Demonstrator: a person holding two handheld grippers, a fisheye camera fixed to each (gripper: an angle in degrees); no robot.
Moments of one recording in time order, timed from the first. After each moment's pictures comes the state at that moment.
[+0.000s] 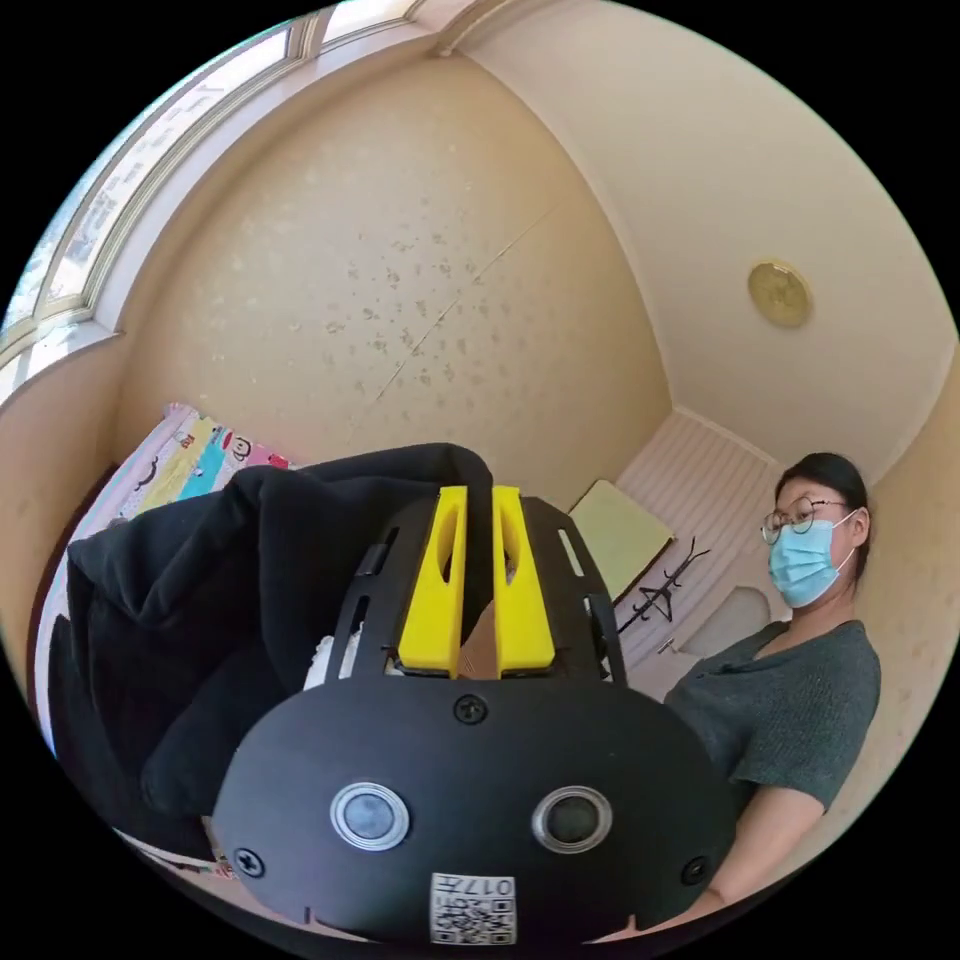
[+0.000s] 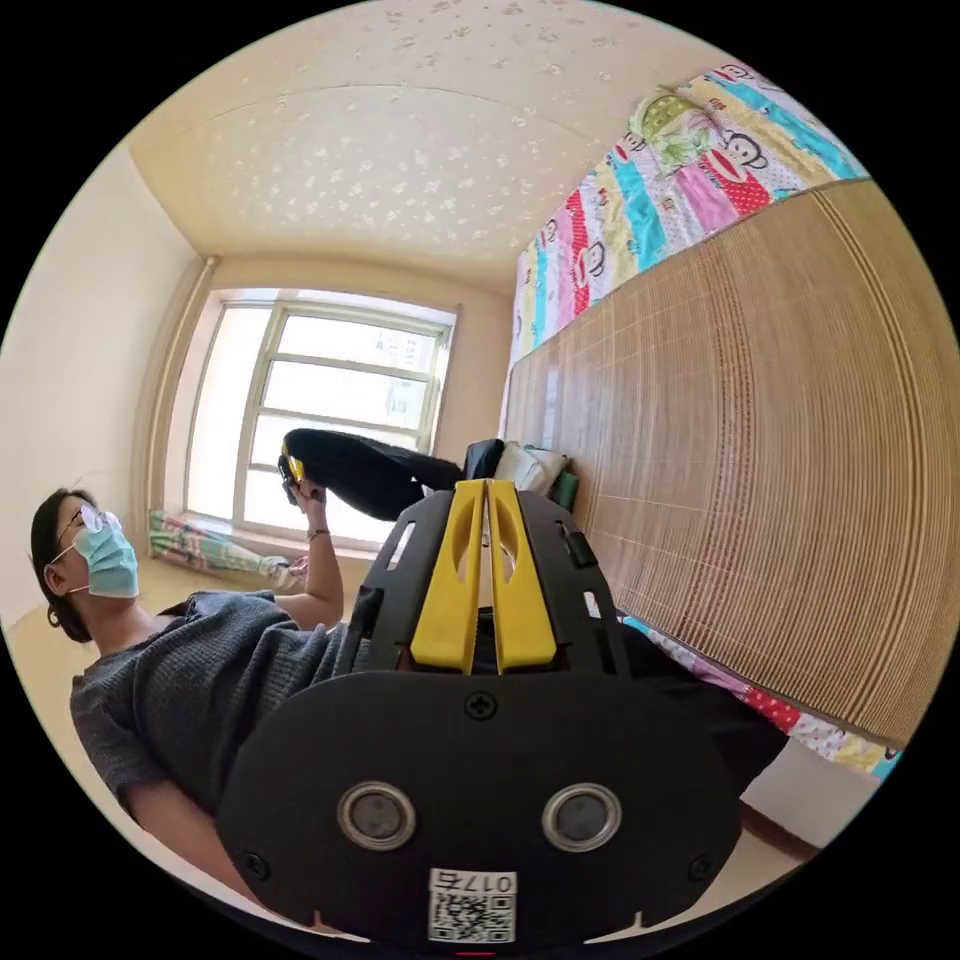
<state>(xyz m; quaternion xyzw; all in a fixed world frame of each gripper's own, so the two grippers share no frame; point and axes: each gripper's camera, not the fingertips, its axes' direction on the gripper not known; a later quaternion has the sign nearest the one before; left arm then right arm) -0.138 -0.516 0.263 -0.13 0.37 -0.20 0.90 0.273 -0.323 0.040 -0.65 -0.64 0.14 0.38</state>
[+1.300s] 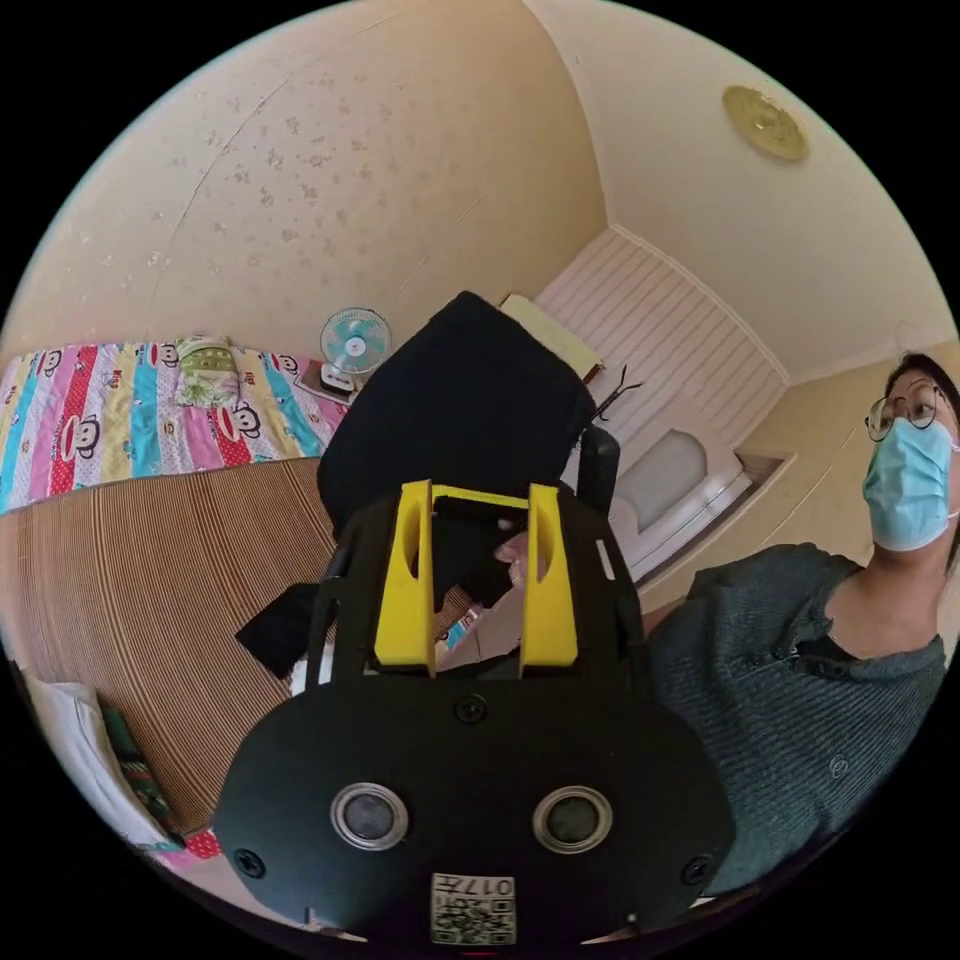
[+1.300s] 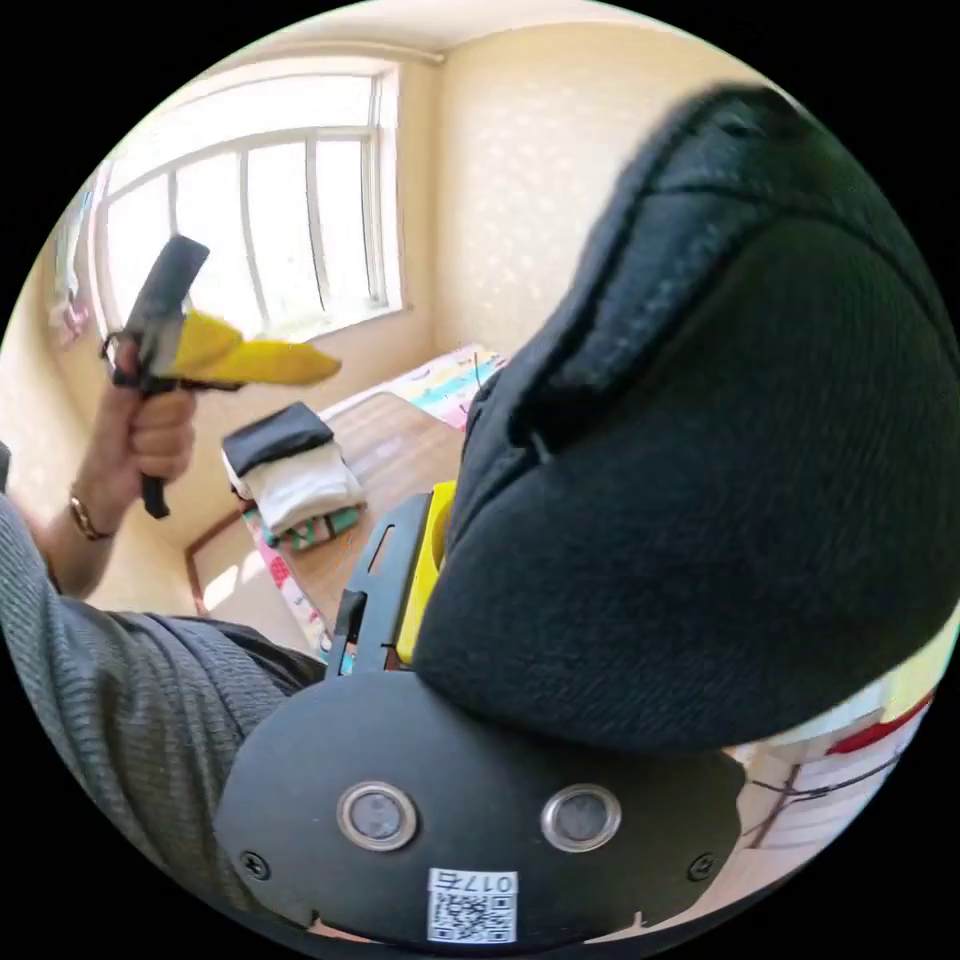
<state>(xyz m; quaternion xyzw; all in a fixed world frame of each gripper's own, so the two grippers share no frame) 0.413 -0.352 0.296 -0.33 0.50 -0.09 0.80 0.184 -0.367 -0.289 -0.30 -0.52 -0.38 0.70</state>
